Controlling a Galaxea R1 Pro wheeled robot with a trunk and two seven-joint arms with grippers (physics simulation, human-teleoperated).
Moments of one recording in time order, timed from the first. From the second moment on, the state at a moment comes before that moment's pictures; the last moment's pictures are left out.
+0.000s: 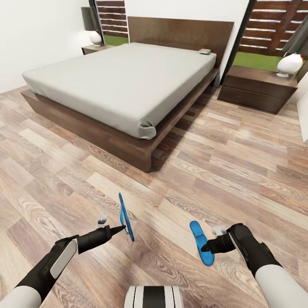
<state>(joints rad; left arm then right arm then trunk) -0.52 0.23 -0.19 -0.83 0.75 0.57 -0.88 -0.64 -0.17 0.01 -0.74 0.26 0.89 0.60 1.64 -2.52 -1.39</state>
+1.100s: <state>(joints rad) -0.52 0.22 -0.19 -0.83 0.75 0.57 -0.87 -0.64 -0.16 0.01 -0.74 0.25 0.56 0.60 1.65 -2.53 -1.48</state>
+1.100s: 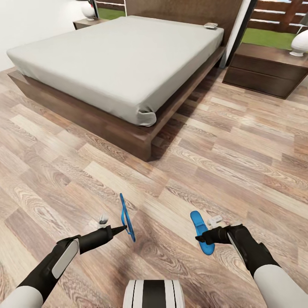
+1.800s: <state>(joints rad) -0.51 0.20 -0.19 -0.83 0.75 0.57 -0.87 -0.64 -0.16 0.01 -0.74 0.25 0.56 0.61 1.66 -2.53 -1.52</state>
